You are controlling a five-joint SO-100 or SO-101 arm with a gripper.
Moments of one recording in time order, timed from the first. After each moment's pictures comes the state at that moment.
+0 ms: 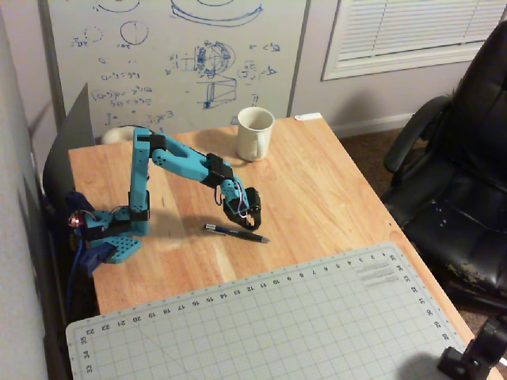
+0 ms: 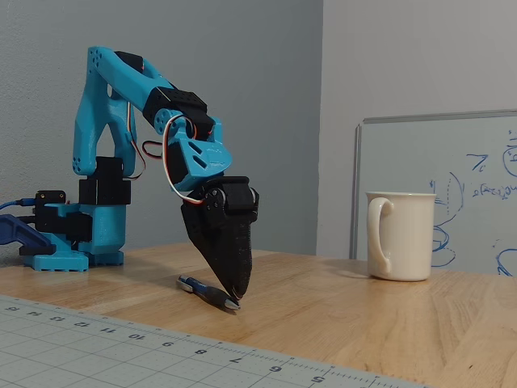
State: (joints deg) arm 16.1 85.5 121.7 24.0 -1.2
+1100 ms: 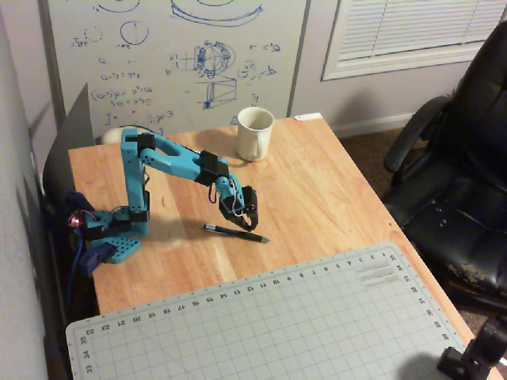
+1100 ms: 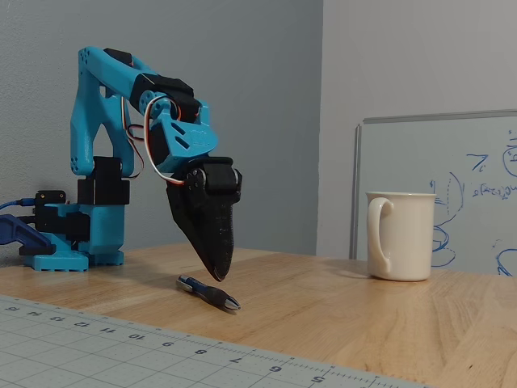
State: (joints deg) arm 19.1 93.6 124.4 29.4 -1.2
